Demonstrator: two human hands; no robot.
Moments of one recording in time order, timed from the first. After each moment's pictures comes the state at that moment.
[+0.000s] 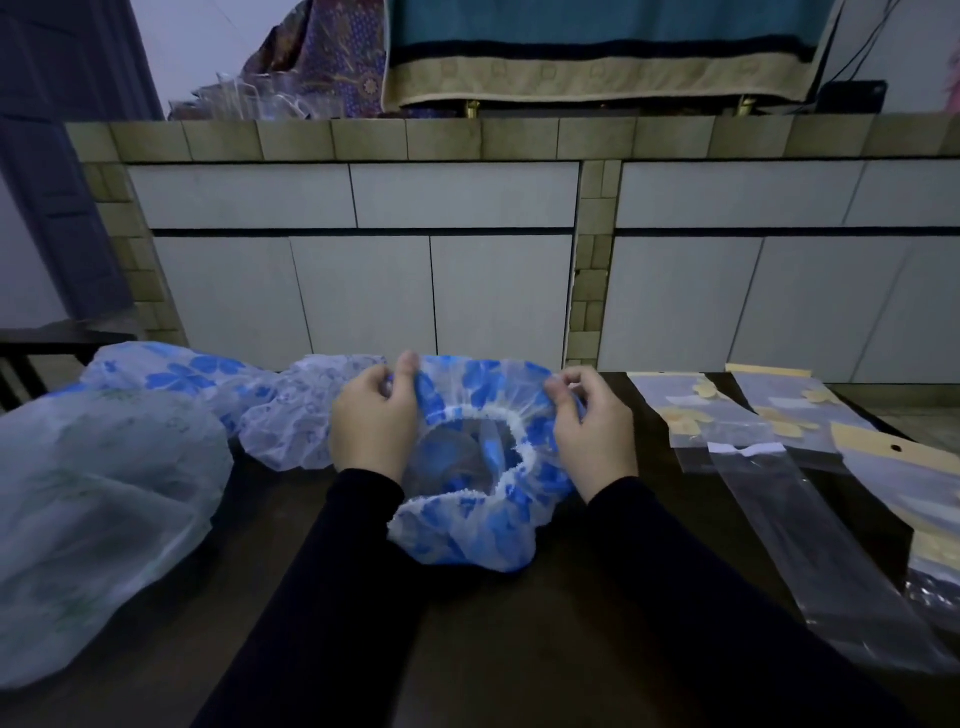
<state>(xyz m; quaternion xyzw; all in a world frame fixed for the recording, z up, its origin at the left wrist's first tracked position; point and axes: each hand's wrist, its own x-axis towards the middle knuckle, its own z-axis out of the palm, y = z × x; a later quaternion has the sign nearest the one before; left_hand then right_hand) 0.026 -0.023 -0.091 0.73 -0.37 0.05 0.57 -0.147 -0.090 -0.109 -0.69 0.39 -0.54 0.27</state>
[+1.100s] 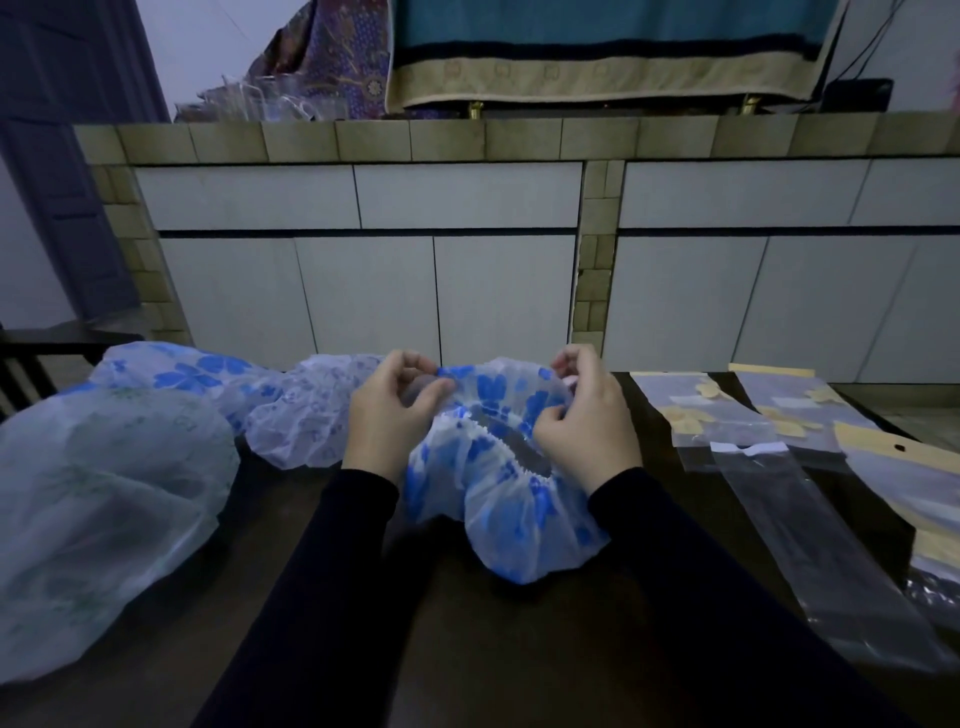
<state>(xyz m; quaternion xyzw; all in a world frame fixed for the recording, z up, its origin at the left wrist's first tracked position) 0.032 -0.024 -0.097 0.60 -0.47 -0.07 0.65 -0.146 -0.080 -0.091 -0.76 0.41 -0.46 0.19</state>
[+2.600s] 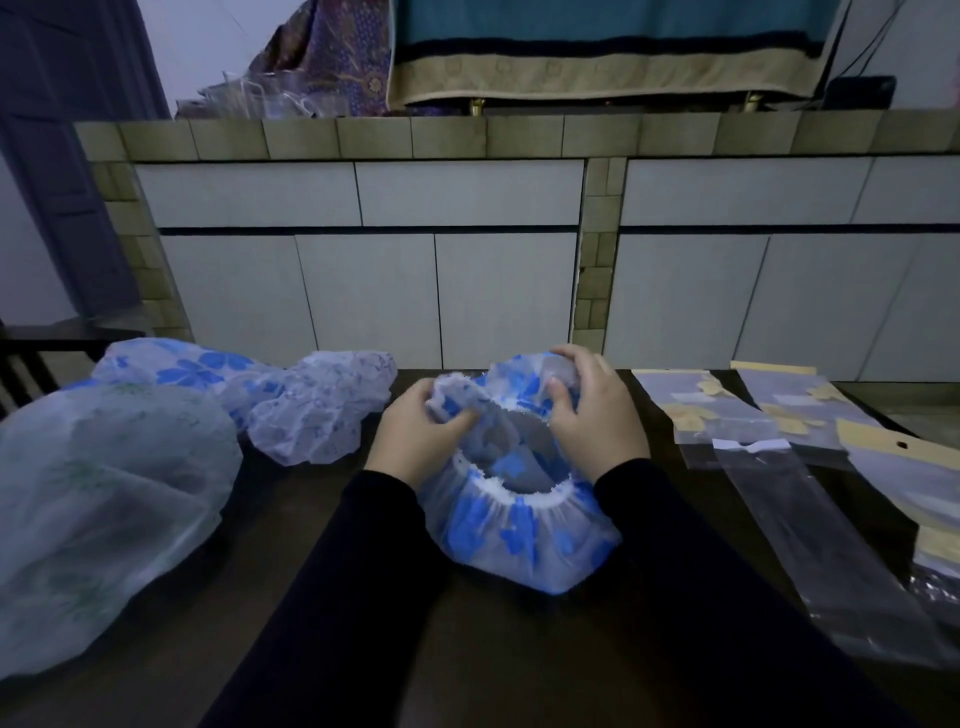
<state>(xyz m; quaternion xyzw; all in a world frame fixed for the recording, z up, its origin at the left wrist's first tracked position) 0.016 -0.027 -0.107 0.69 -0.48 -0.13 0.53 -0.148 -0.097 -0.098 -0.78 0.39 -0.47 0.14</state>
